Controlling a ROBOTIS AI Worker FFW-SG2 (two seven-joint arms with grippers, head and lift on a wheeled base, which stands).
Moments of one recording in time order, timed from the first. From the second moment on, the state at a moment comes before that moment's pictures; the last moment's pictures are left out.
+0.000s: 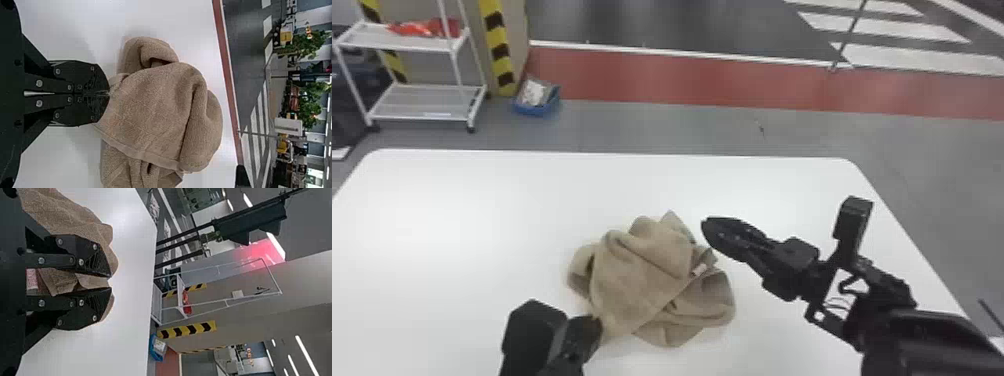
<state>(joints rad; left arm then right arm) 0.43 0.34 -0.43 -2.26 0.17 0.73 0.15 0.20 -0.05 -0.21 -1.99 -0.11 0.57 0.87</state>
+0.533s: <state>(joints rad) 0.43 0.34 -0.44 -2.26 0.16 0.74 0.14 0.05 -0.05 -0.12 -1.81 -0.07 0.53 0.82</state>
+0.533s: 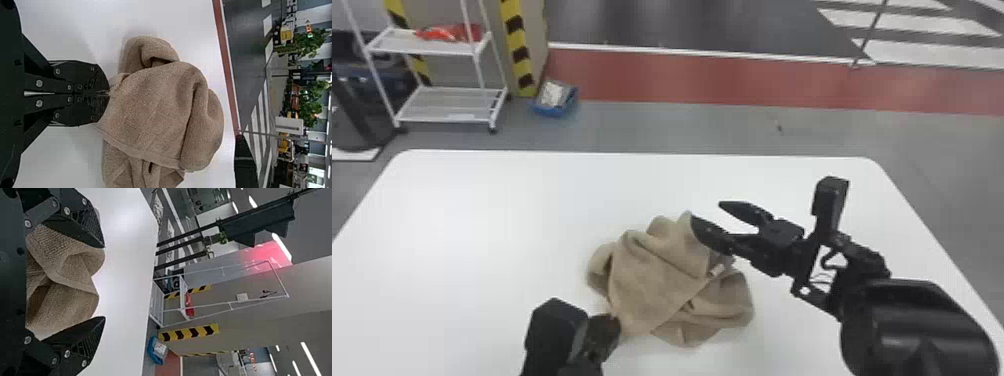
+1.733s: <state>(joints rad) 0.45 0.34 -0.39 -2.28 0.16 0.72 0.14 -0.06 -0.06 -0.11 -1.70 -0.05 0.60 0.87</state>
